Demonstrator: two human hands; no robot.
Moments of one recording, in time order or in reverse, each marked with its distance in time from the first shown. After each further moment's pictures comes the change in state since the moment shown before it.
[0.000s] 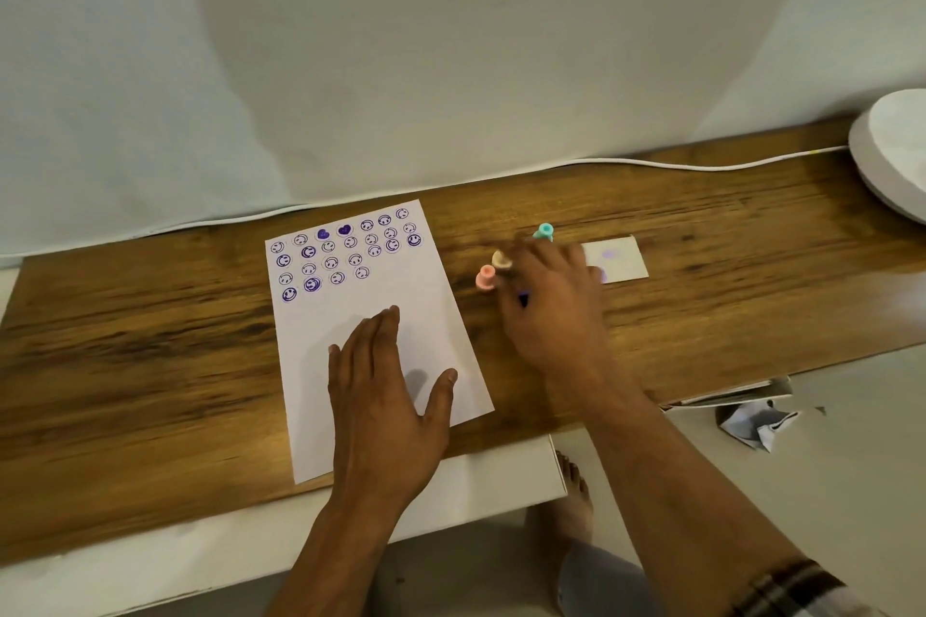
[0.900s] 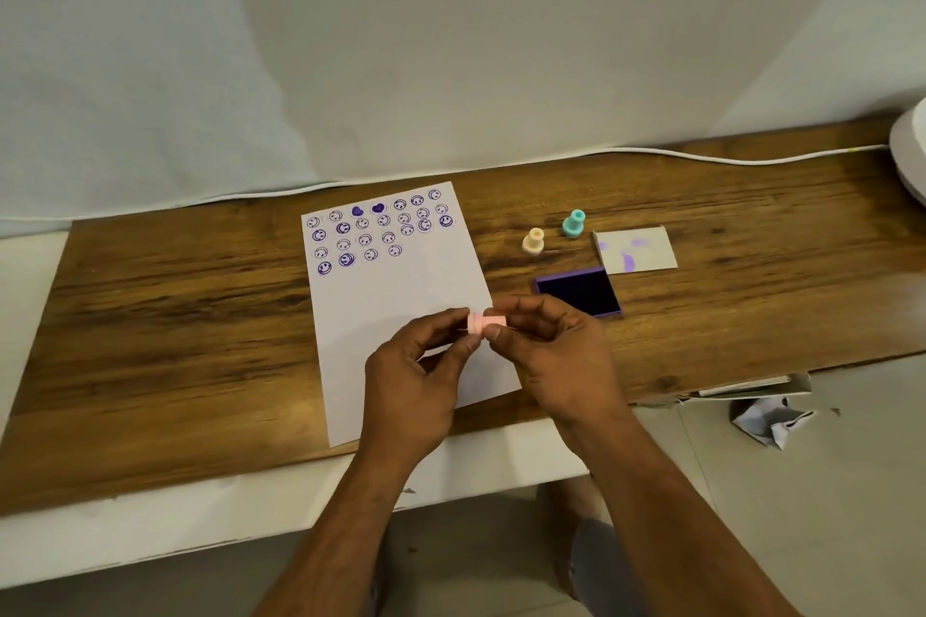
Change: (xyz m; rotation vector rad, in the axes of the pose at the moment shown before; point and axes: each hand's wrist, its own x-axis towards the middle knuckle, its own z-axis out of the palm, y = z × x) left_hand 0.005 0.005 -0.023 -0.570 -0.139 -0.158; right_hand -0.068 -0.042 -0.007 0.987 -0.185 0.441
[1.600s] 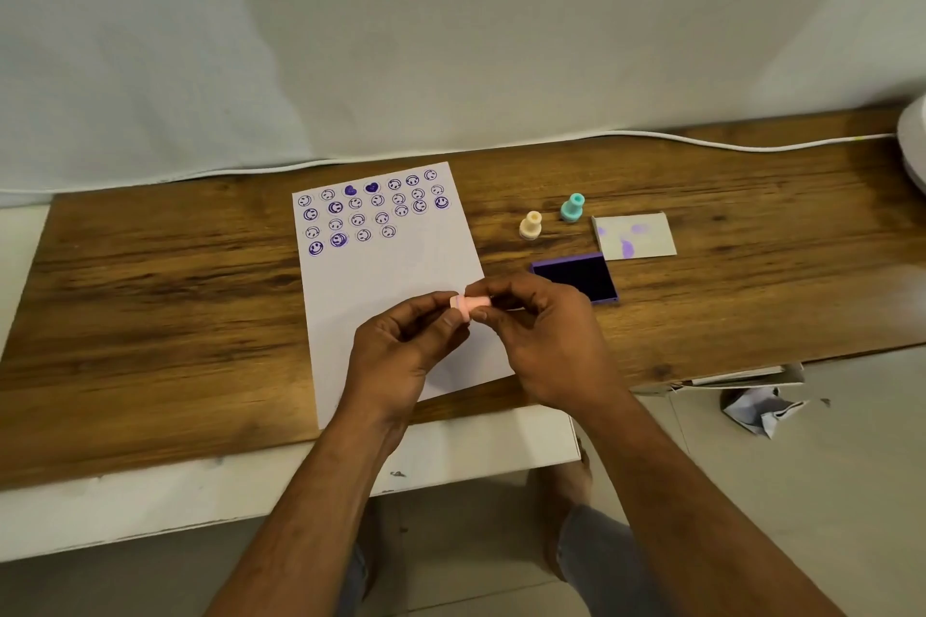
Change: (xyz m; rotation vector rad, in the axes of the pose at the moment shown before) left_hand 0.012 -0.006 -0.005 -0.430 -0.087 -0.256; right_hand 0.007 -0.012 -0.006 -0.329 -0.174 -0.237
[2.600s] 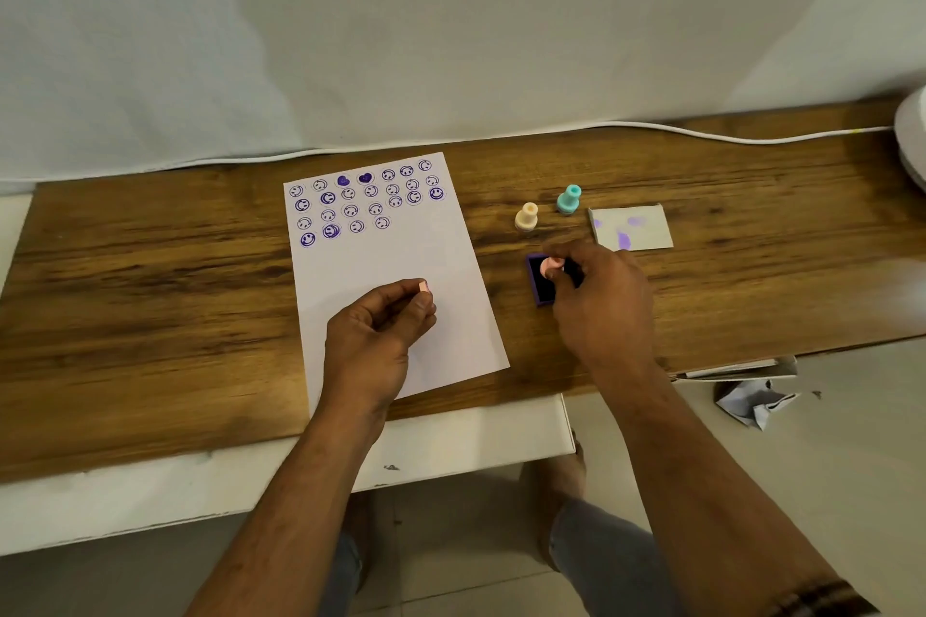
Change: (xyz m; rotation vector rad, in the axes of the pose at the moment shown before) left_hand 0.005 -0.002 -0.008 -0.023 0.158 0.015; right_hand 0.029 0.041 -0.033 -0.538 0.390 0.088
